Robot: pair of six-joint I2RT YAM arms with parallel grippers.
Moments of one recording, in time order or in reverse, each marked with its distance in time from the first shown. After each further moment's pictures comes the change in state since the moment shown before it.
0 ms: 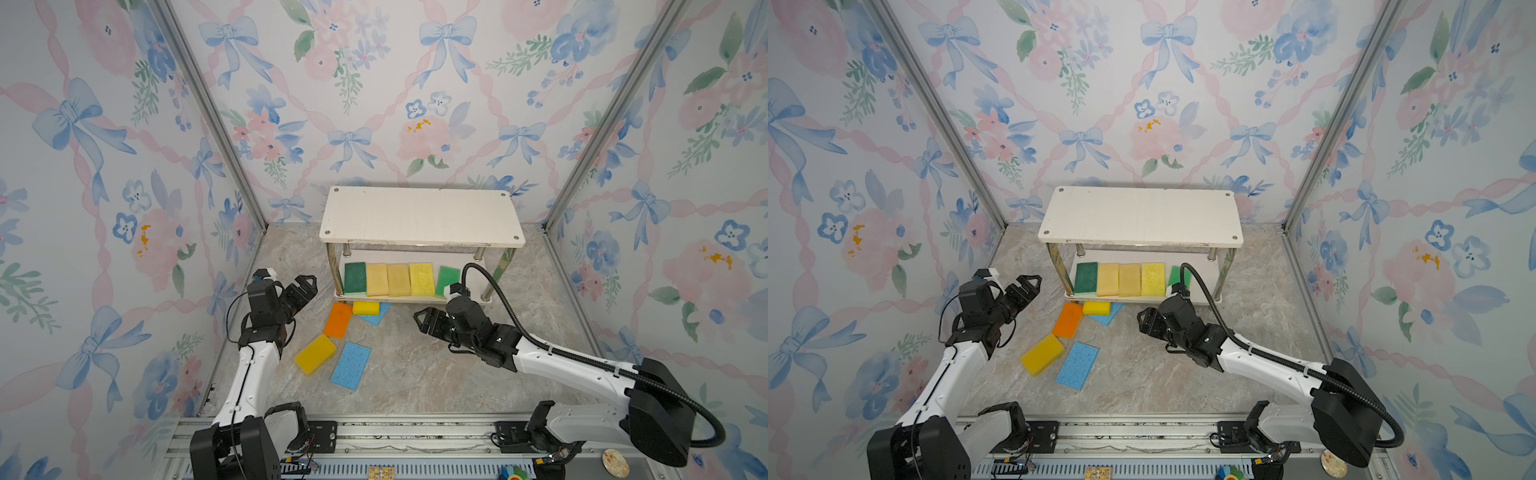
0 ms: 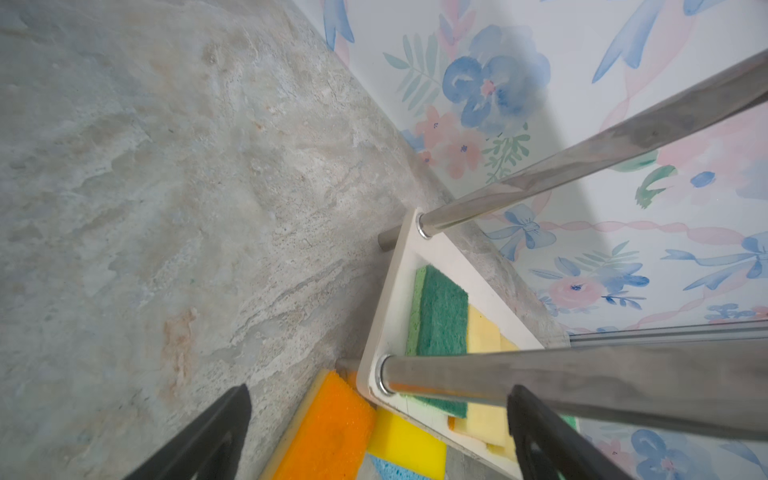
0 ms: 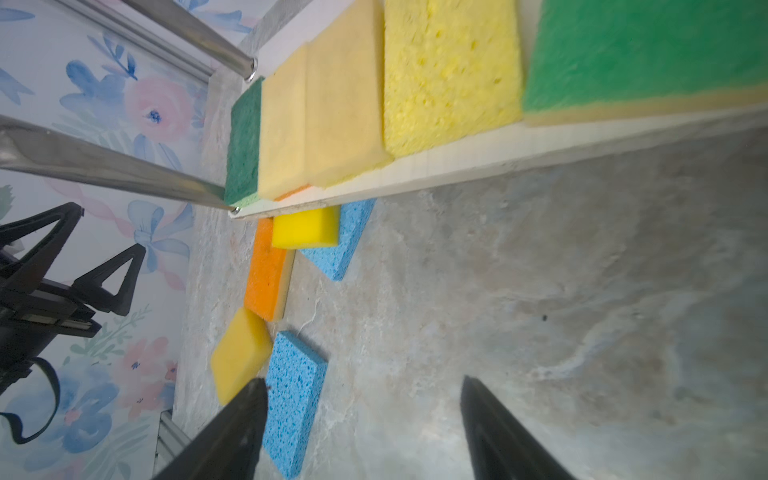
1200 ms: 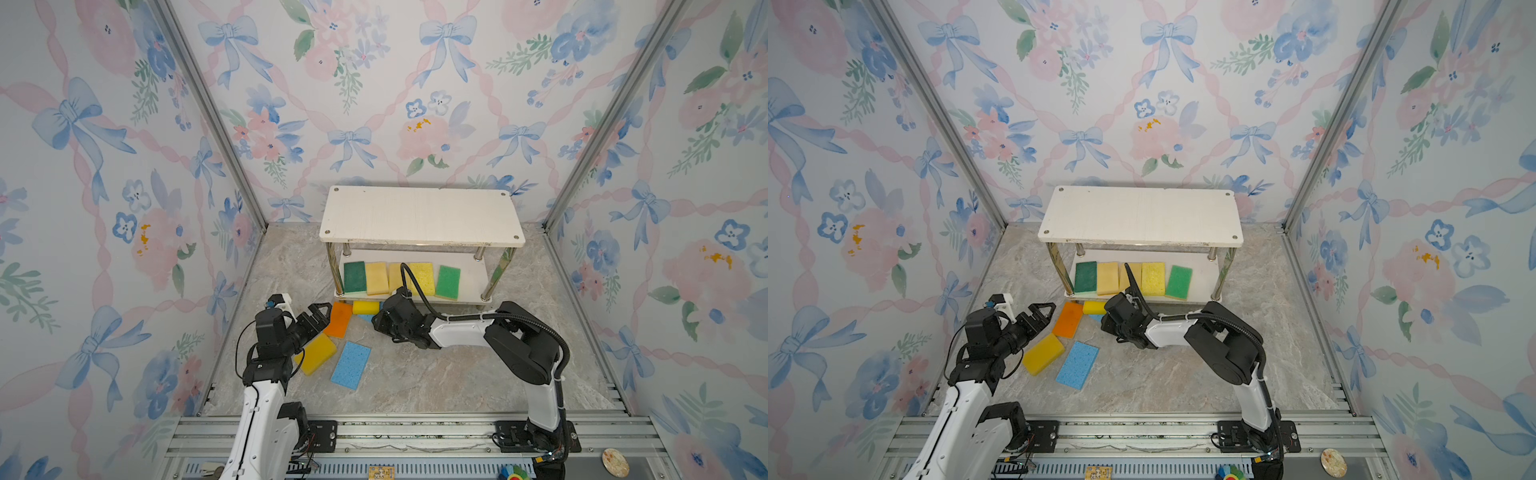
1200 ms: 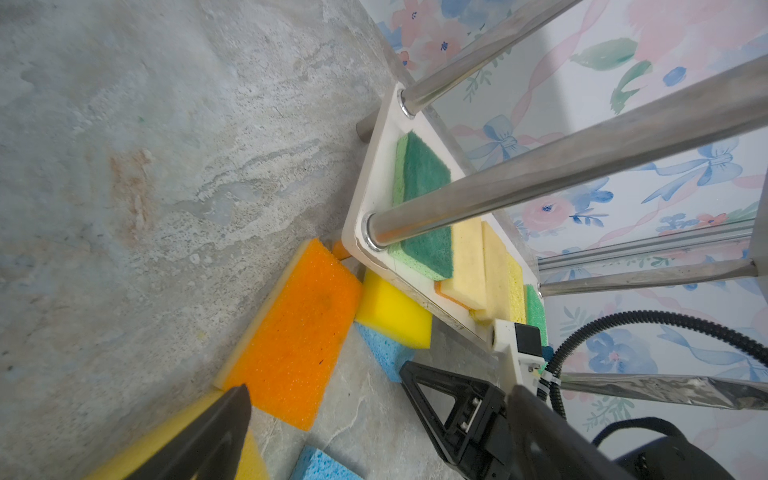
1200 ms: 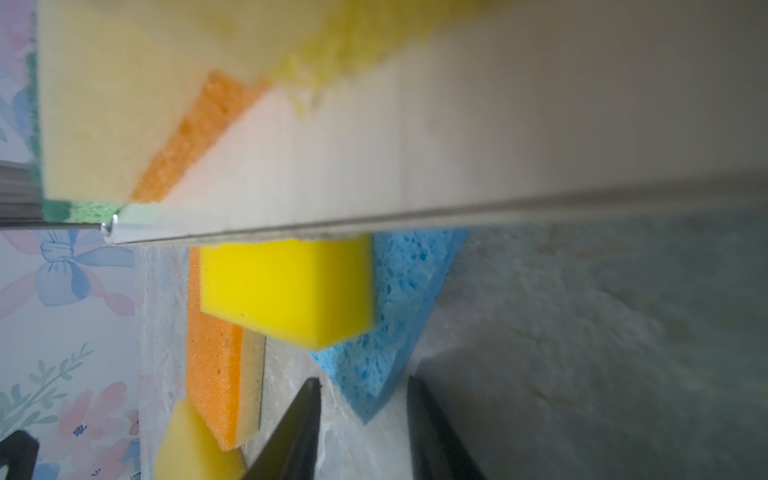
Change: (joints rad) left arm -0.059 -0.242 -0.155 -0.132 0.110 -0.021; right arm 0.051 0.709 0.412 0.201 -0.004 0.122
